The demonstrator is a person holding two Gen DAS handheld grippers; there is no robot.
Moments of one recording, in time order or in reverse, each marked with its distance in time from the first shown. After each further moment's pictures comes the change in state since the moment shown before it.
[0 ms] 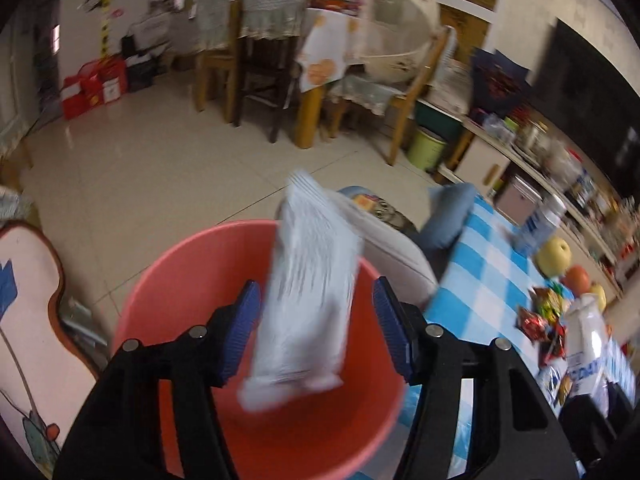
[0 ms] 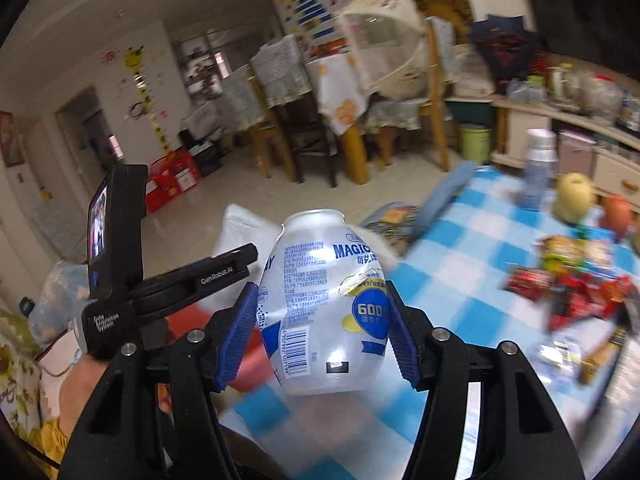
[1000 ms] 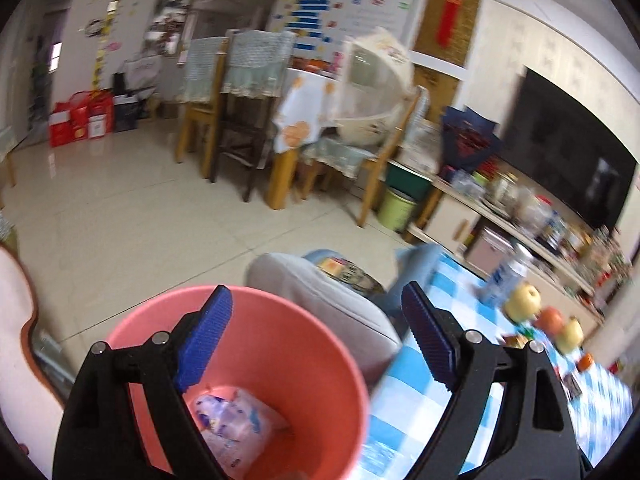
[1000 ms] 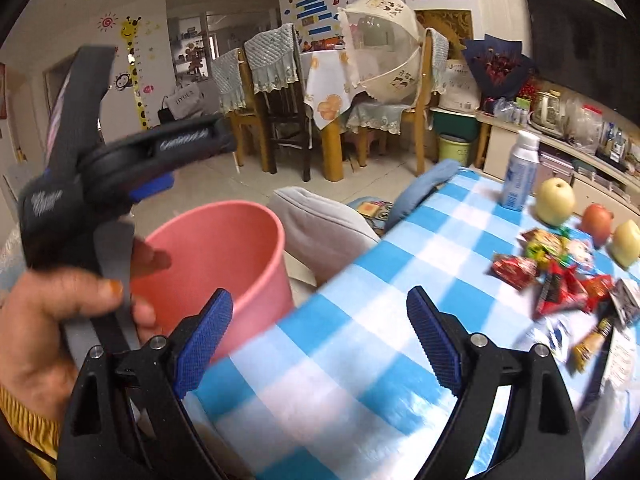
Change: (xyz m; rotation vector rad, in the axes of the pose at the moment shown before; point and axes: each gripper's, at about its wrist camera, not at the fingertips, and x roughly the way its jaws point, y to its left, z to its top) left arm -0.019 -0.019 0.000 0.040 -0.243 -0.147; right arm -0.006 -0.011 -0.061 -0.109 -0.029 -0.207
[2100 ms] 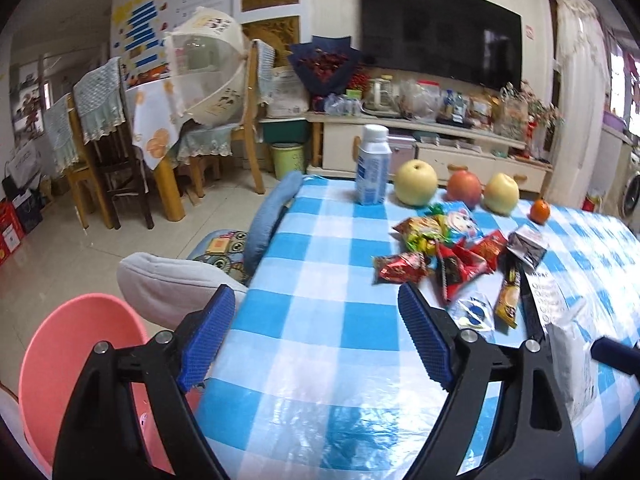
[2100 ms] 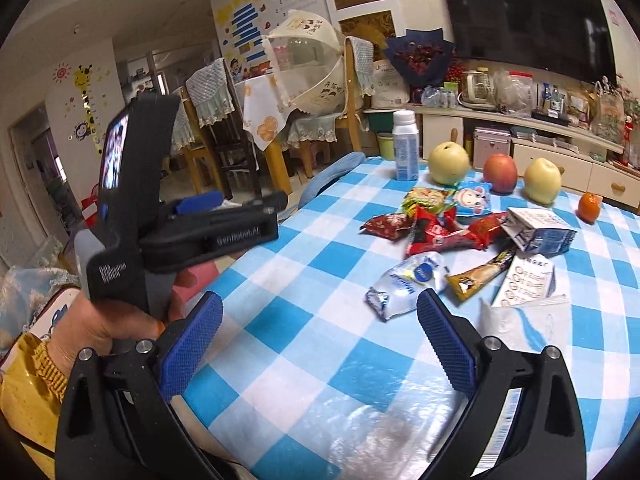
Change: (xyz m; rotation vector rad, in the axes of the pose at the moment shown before) left arm 0.002 -0.167 -0.083 0.484 0.114 -0.243; right arm -0.101 -0.102 -0.051 0.183 -0.079 -0.104
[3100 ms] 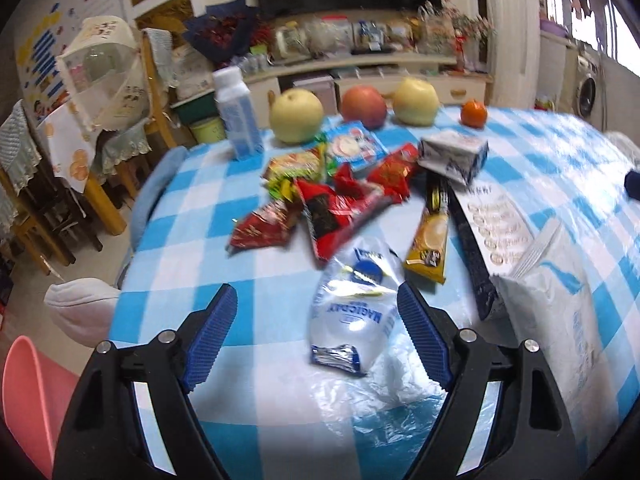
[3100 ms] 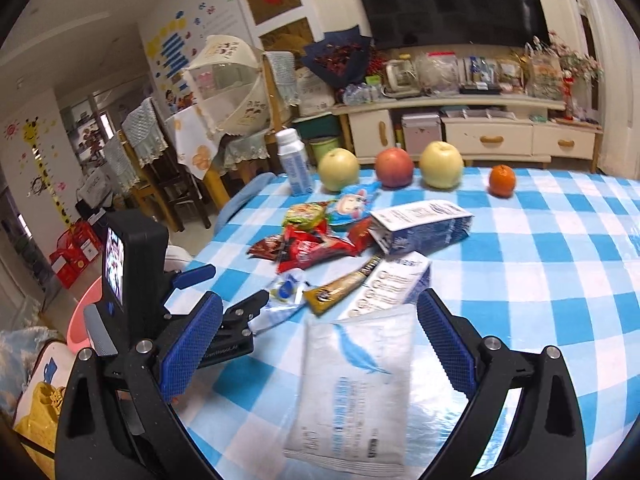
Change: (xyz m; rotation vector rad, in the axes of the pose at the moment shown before) left arm 0.056 -0.122 -0.023 0.284 0.178 -0.142; right arm -0.045 -0.125 0.011 0.214 -0.003 -0.137
